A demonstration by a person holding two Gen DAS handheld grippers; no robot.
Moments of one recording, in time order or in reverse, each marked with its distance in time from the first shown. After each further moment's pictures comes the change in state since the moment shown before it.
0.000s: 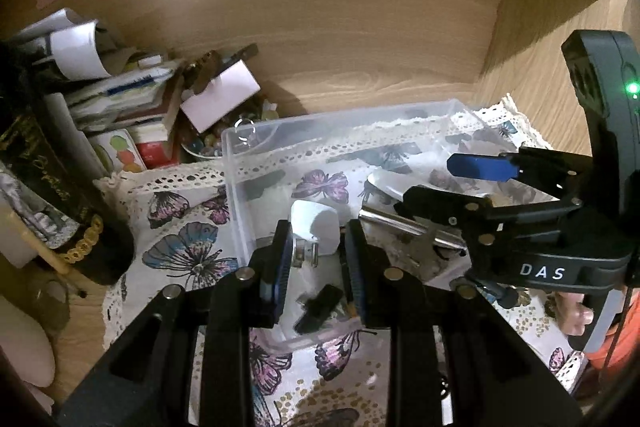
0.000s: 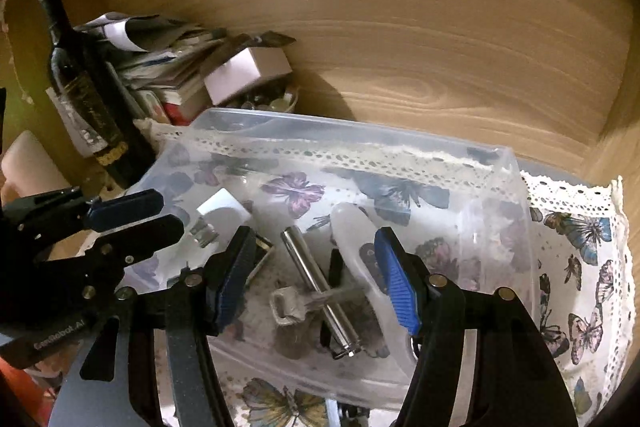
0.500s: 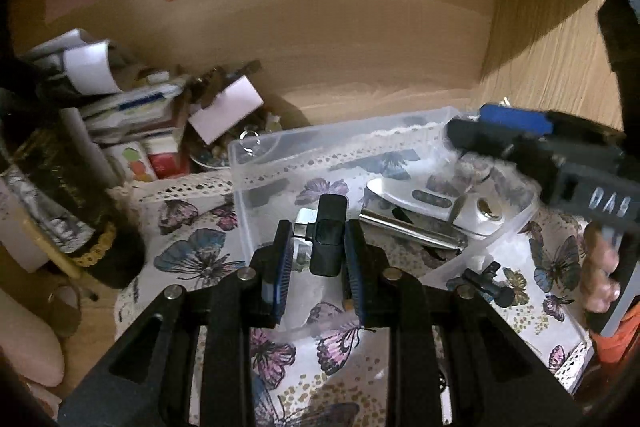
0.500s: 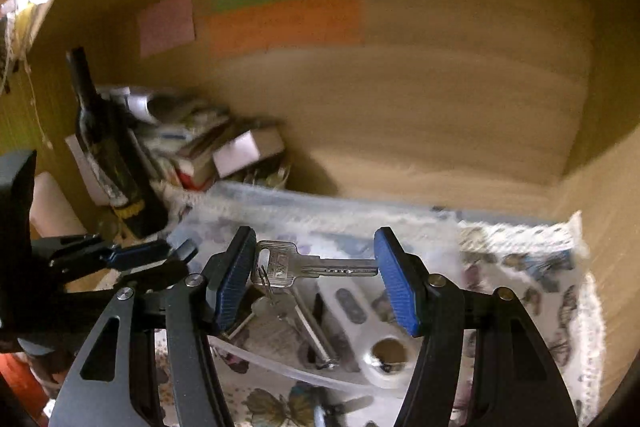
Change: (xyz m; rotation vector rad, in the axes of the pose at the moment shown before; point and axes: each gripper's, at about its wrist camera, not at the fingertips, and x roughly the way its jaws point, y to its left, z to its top) left arm -0.005 -0.003 0.001 0.020 -0.020 0.020; right arm -0.036 -0.003 0.010 0.014 -0.149 -0.003
